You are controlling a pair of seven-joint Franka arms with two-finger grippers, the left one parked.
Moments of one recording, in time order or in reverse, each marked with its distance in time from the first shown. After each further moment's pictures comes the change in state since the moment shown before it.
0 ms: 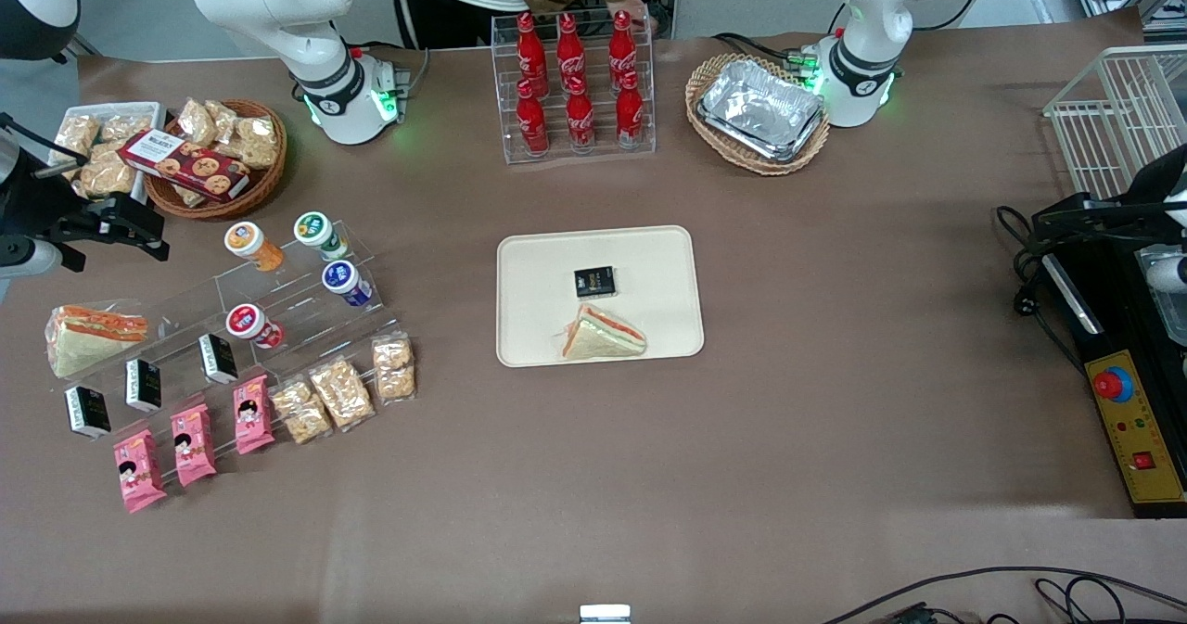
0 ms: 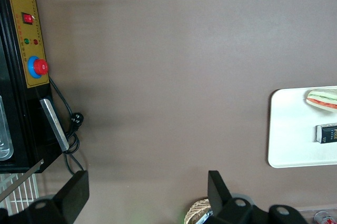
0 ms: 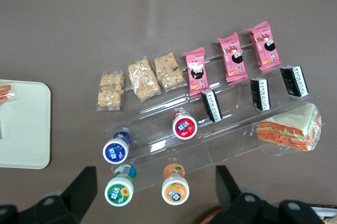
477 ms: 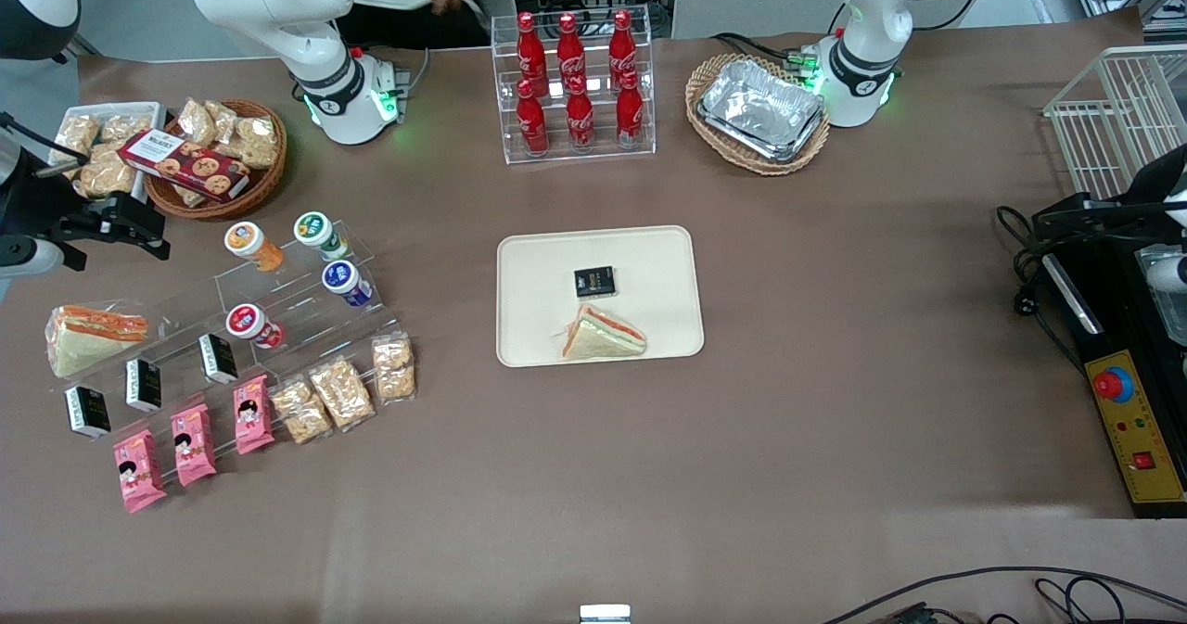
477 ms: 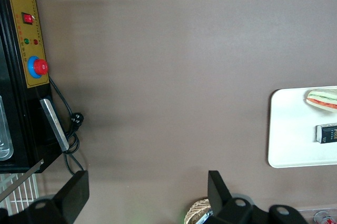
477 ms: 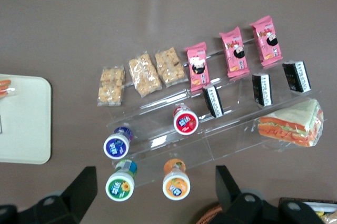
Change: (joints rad) arm -0.001 0.000 0.003 0.000 0.000 -0.019 0.000
